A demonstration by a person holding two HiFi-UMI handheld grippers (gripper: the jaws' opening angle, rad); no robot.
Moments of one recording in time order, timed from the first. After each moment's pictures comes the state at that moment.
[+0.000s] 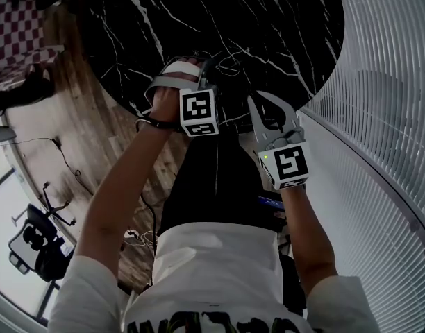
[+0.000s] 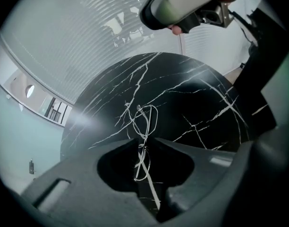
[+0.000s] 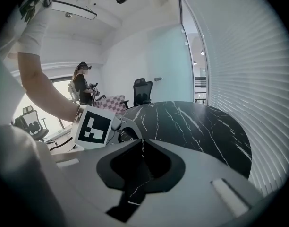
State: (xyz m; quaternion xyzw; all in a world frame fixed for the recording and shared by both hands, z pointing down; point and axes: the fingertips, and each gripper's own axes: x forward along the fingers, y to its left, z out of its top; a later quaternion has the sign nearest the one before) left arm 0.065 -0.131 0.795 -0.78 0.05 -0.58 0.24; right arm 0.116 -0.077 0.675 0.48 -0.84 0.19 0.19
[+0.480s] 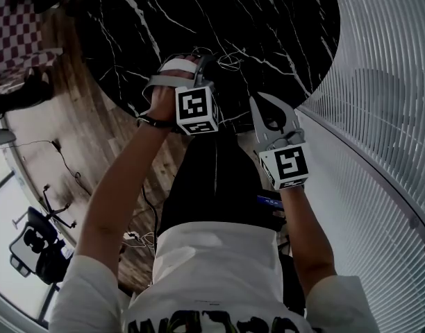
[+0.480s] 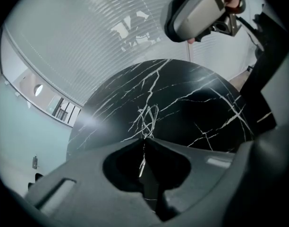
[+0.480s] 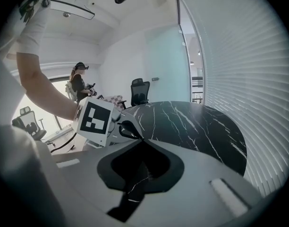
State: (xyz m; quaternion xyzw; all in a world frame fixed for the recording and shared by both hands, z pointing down) left arm 0.076 -0.146 0.776 -0.80 0.09 -0.55 0.24; right arm 0.127 -0.073 0.674 0.50 -0.83 0.19 0.19
